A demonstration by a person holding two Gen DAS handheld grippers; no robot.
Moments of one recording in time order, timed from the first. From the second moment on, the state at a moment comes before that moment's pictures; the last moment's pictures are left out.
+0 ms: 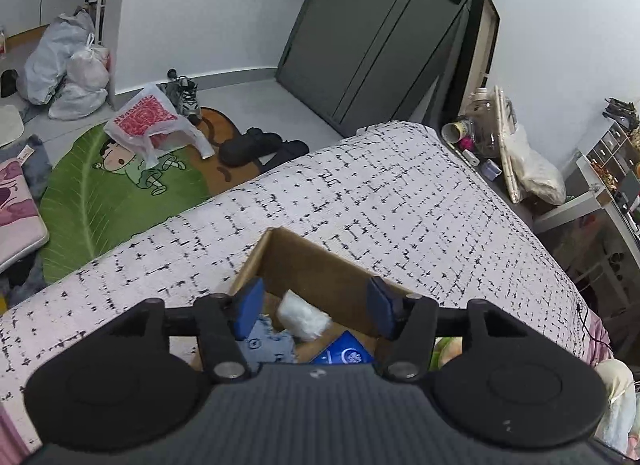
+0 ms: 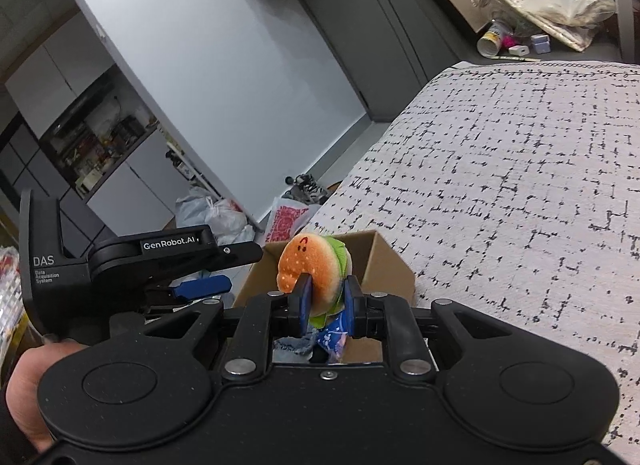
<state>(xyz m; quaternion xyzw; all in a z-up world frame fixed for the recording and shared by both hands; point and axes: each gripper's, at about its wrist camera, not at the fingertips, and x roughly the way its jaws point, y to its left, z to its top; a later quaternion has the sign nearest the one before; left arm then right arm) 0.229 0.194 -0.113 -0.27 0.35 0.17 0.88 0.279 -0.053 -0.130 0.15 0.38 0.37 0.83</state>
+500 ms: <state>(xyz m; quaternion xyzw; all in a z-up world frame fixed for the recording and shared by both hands) 0.206 0.182 -0.100 -0.24 0.38 0.17 0.88 0.268 -0.058 -0.121 0.16 0.39 0.37 0.83</state>
